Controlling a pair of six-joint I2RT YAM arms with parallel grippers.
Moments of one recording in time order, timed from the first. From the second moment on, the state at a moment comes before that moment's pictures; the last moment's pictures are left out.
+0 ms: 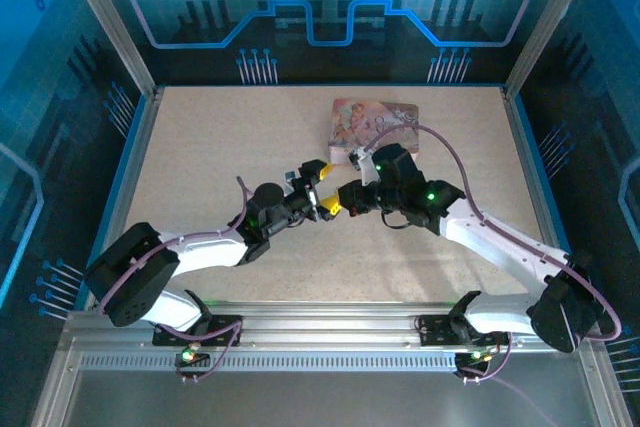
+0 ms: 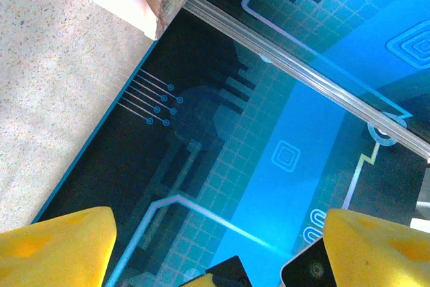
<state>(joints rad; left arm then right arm) -0.72 1.45 0.54 0.84 0.10 -2.09 0.70 1.26 0.98 -0.40 -0.26 0.46</state>
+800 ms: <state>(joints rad) -0.73 1.49 0.54 0.89 0.08 -2.09 0.70 1.23 0.96 -0.41 -0.23 0.47</state>
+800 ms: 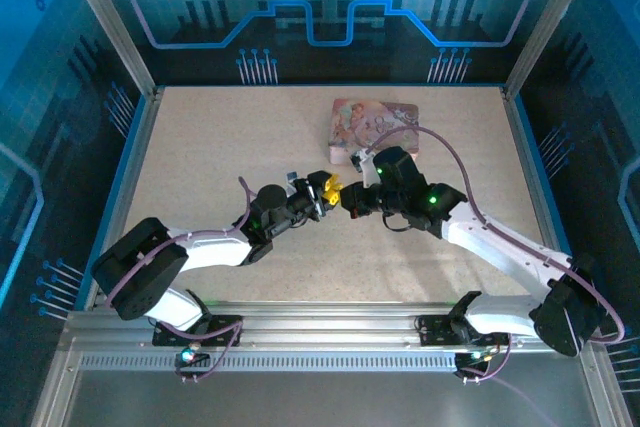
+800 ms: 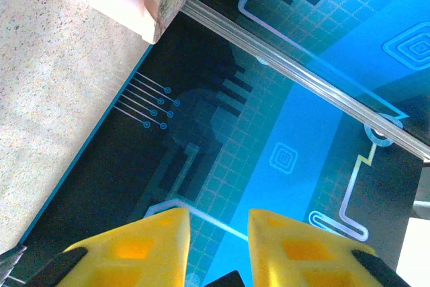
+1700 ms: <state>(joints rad) -0.74 1.34 0.63 0.64 0.05 -1.62 0.50 0.97 0.72 -0.19 -0.48 0.56</state>
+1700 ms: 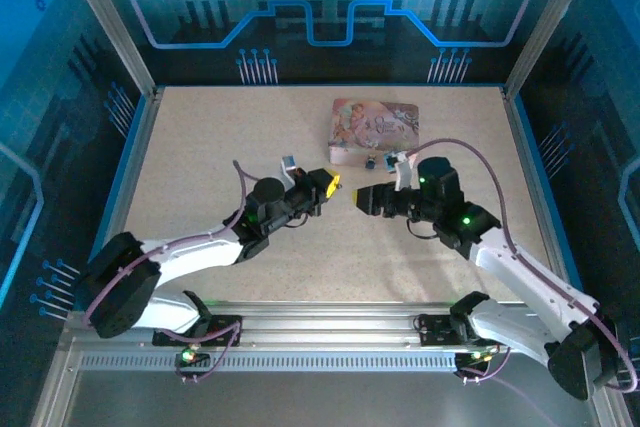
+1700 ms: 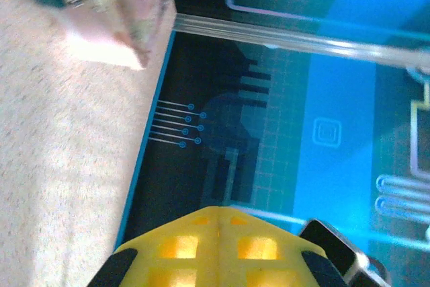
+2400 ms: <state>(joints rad) -0.75 1.25 0.84 0.55 0.24 -0.90 0.40 0.95 0.69 0.36 -0.83 0.81</state>
